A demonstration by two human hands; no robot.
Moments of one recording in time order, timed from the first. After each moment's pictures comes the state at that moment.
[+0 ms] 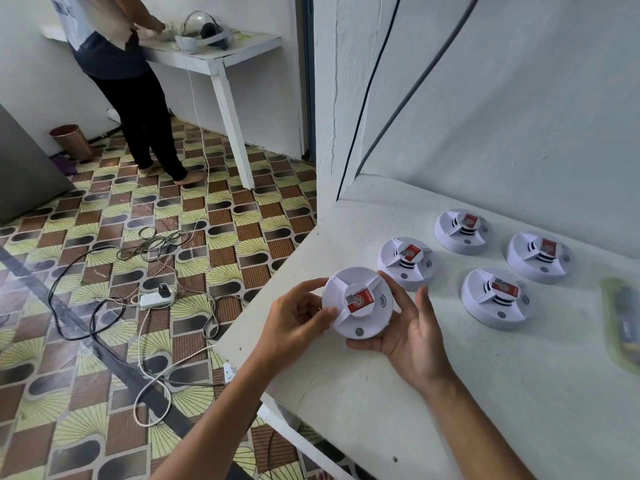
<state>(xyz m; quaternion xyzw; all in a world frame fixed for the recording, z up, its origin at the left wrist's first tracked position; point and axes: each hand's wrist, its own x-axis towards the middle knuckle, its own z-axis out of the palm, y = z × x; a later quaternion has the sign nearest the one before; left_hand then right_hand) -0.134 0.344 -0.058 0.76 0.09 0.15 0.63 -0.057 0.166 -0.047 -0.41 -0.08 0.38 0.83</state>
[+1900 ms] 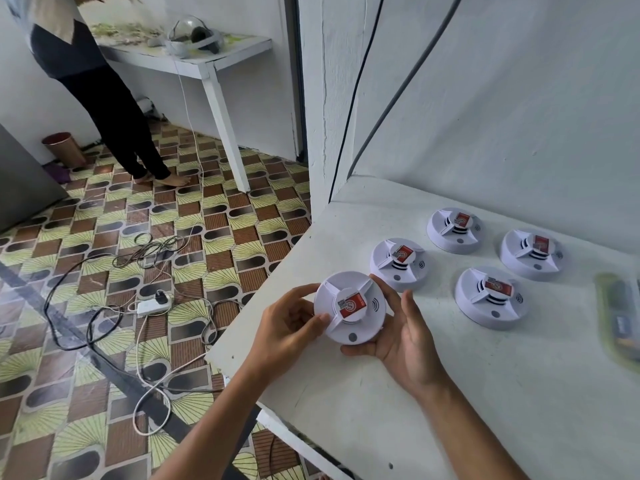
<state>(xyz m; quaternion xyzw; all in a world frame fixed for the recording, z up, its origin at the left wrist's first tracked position) -0.137 0.342 -0.056 0.75 0.10 0.15 0.63 -0.057 0.165 -0.047 -0.43 -0.08 0.39 0.81</state>
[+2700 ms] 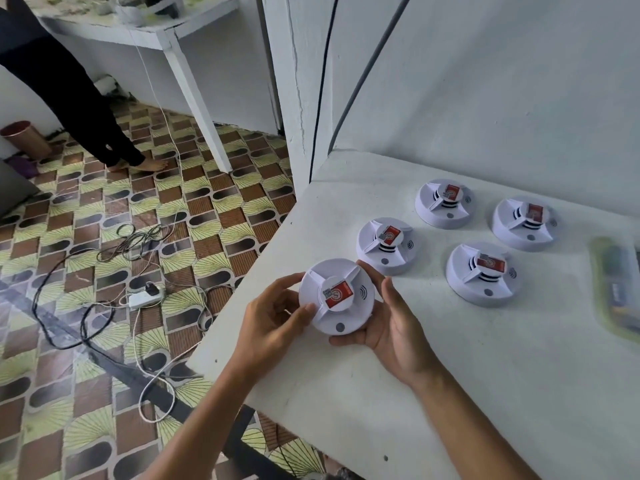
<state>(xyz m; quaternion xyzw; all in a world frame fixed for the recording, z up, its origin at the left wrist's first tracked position) -0.129 0.347 -0.058 0.77 0.10 0.13 0.61 -0.051 0.167 -0.055 -0.44 -0.09 0.37 0.81</state>
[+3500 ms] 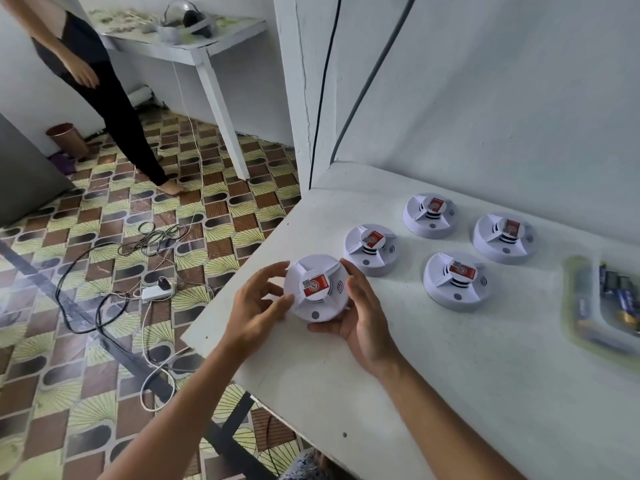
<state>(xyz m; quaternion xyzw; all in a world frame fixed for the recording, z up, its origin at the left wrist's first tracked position) -0.132 0.335 -0.051 0.77 0.12 0.18 0.60 -0.057 0.165 -0.046 -0.48 -0.09 0.33 0.81</state>
